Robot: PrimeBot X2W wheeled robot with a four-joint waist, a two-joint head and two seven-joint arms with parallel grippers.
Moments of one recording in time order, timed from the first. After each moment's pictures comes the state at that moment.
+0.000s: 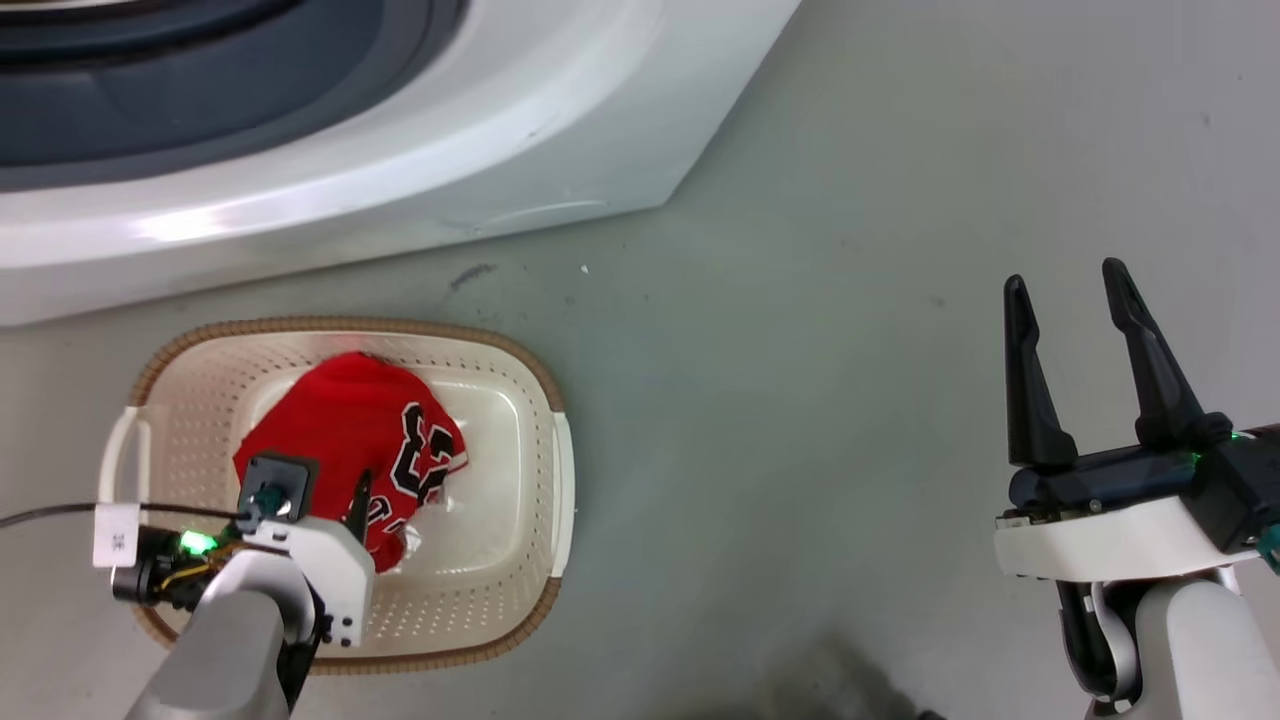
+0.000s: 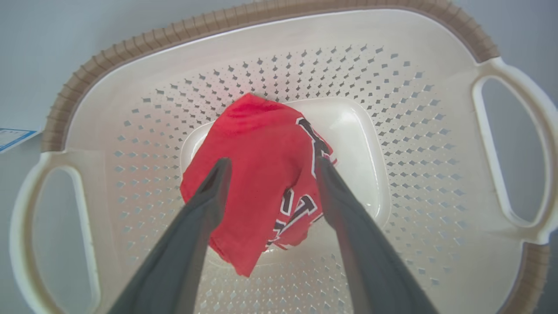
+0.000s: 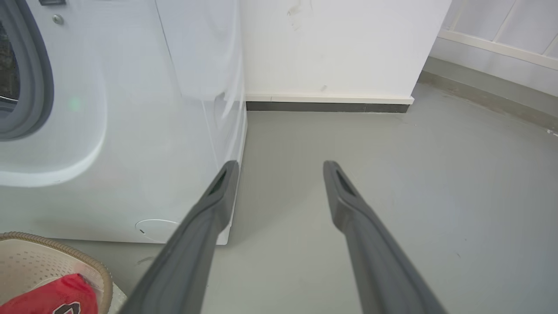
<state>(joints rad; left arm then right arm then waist) -0.57 0.34 -0.44 1.03 -0.30 -0.05 -0.26 -0.19 -0.05 0.02 -0.06 0.06 0.13 -0.26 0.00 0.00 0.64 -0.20</state>
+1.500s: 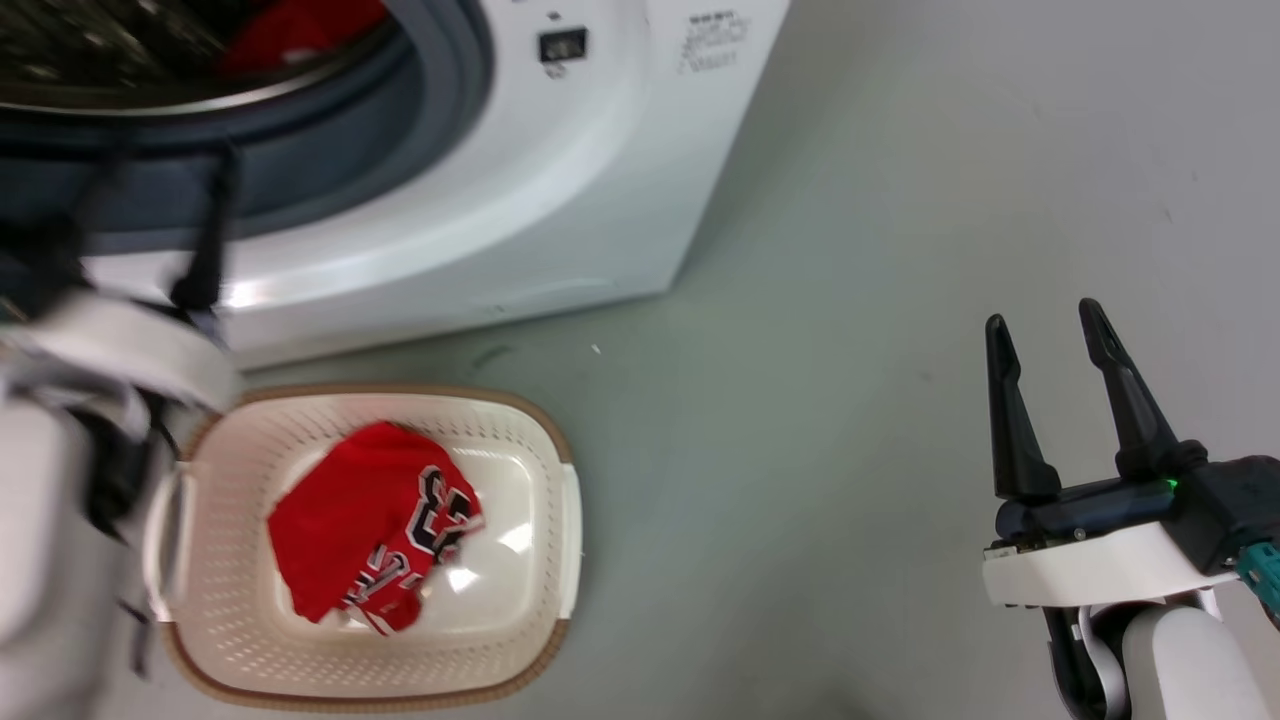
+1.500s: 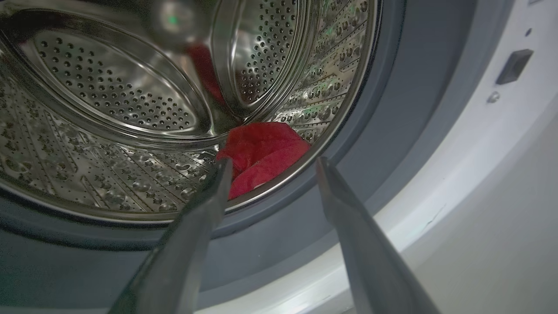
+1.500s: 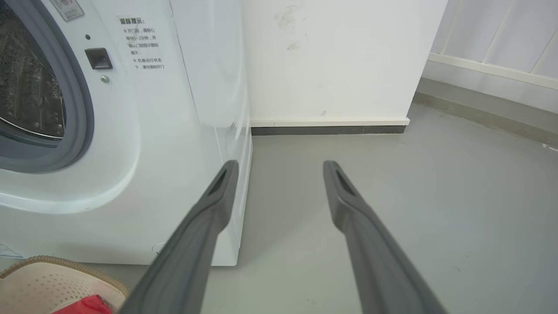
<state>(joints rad) -0.50 0.45 -0.09 0.22 -0.32 -0.13 -0.14 -0.14 -0.05 0.03 -0.03 0.08 0.13 -0.26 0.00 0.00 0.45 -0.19</state>
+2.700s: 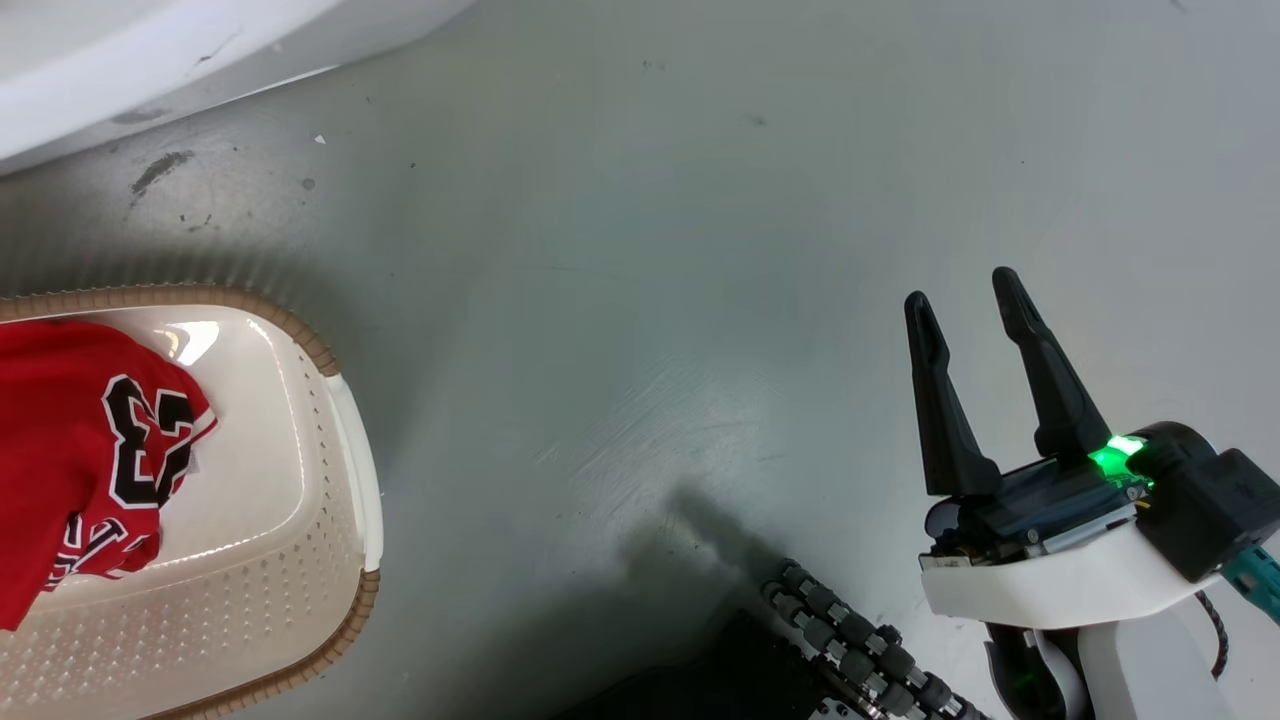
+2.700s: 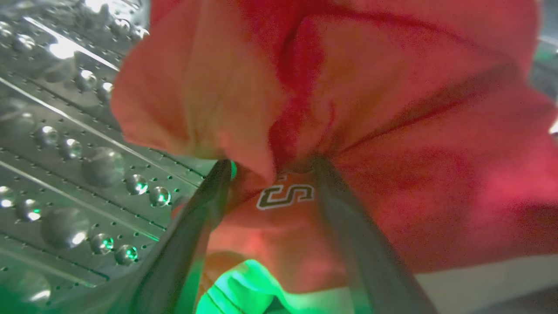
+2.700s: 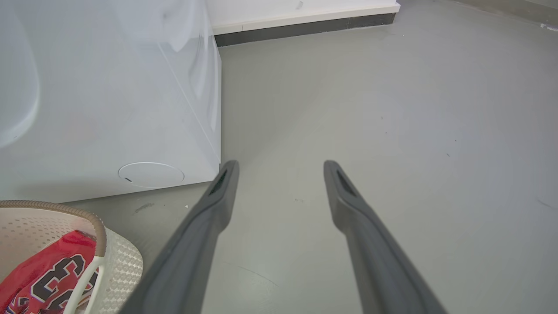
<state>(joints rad) -1.67 0.84 -0.58 0.70 -0.58 -0.13 0.86 -0.16 -0.05 0.19 -0.14 0.28 0.13 -0.26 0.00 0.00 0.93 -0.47</state>
